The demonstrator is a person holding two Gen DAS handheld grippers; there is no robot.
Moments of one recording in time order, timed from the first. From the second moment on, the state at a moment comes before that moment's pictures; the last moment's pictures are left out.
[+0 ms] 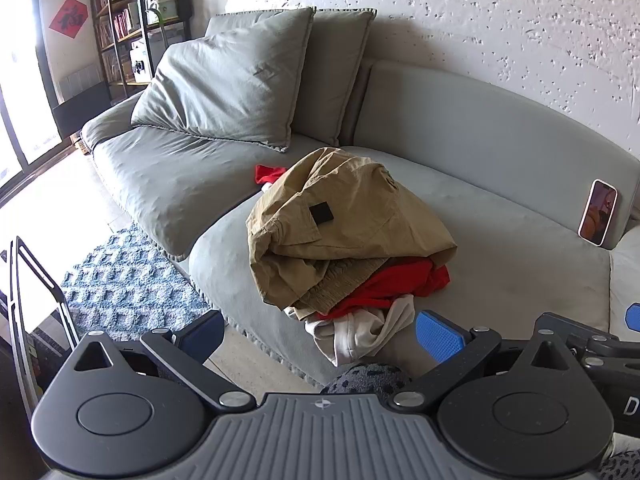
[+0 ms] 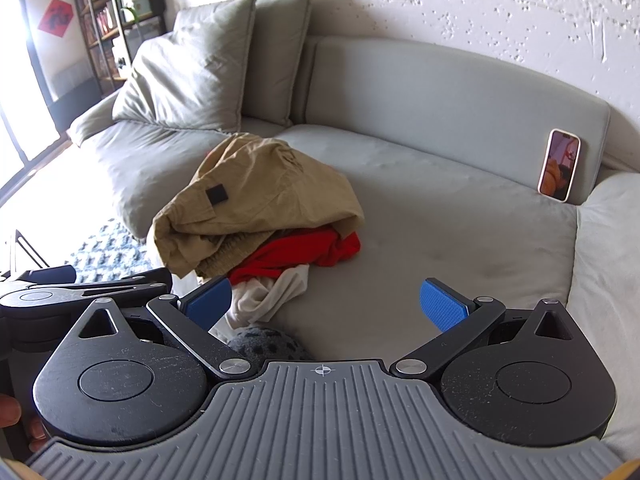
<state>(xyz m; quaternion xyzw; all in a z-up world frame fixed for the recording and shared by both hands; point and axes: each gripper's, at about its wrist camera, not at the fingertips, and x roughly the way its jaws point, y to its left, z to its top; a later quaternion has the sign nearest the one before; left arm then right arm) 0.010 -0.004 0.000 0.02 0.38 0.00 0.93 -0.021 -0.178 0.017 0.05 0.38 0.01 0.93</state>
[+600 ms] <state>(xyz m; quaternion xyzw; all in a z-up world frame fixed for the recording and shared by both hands) 0.028 0.013 -0.031 -0.01 0.40 -0.01 0.92 0.000 -0.168 -0.004 0.03 0.38 0.01 0.92</state>
